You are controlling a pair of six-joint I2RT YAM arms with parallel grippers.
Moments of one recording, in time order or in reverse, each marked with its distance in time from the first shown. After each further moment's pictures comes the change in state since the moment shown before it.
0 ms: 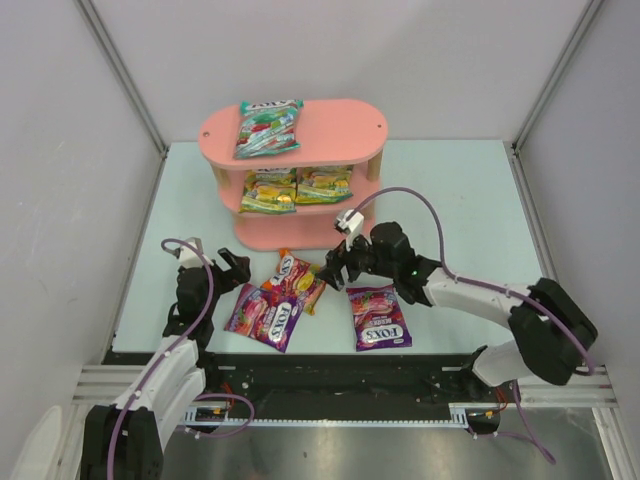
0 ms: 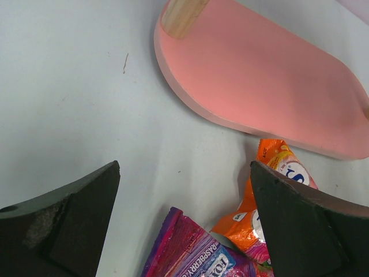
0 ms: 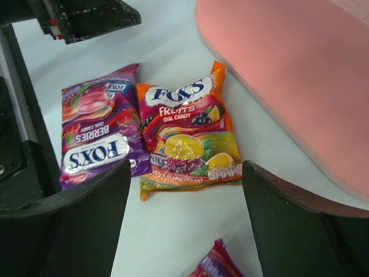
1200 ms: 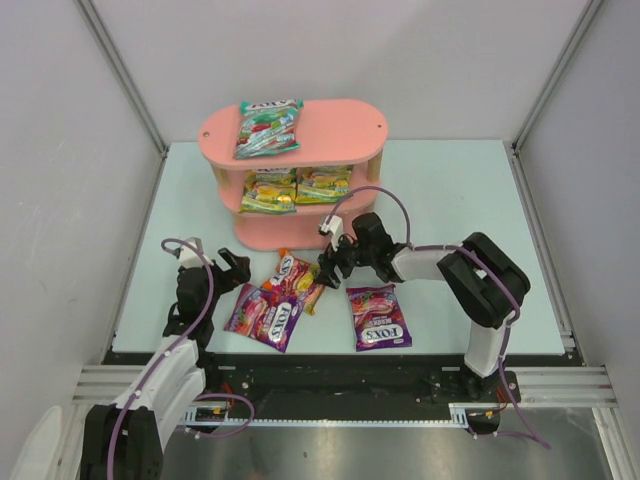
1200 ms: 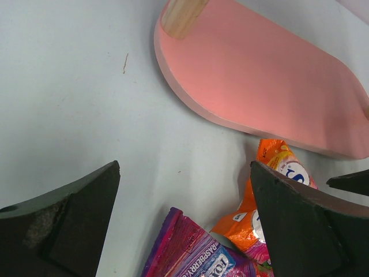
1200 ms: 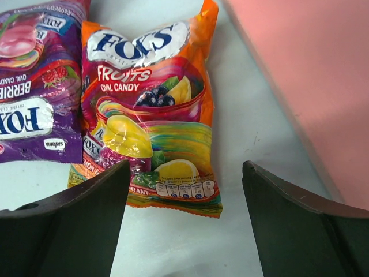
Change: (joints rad) left arm 0.000 0.004 0.000 0.003 0.000 0.000; right arm -0.101 0.463 0.161 0.081 -0.261 -0.212
